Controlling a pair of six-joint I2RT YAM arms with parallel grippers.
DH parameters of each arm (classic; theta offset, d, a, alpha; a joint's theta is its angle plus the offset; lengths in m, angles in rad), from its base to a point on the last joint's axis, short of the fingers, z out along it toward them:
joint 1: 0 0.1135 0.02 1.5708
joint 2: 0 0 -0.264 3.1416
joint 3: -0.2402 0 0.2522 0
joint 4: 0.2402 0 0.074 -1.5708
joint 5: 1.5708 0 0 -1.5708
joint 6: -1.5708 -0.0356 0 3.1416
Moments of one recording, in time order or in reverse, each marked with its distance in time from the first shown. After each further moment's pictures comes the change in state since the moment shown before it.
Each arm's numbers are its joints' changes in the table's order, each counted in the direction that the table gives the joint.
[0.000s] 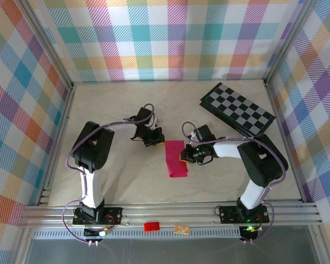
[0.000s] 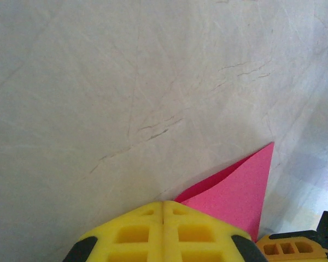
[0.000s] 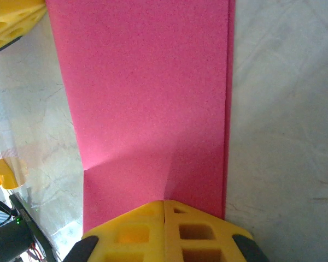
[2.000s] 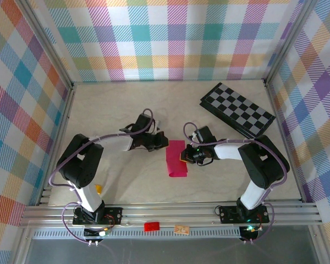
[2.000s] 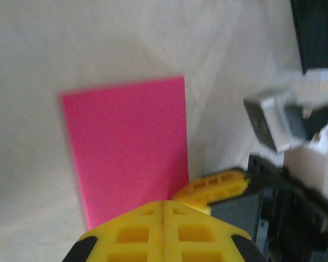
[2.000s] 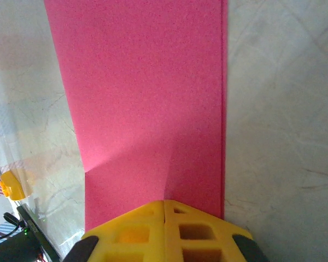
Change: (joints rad) left arm -0.127 0.246 0.243 -0.201 0.019 0.115; right arm 0.000 0.020 0.034 -0.061 0.023 -0.076
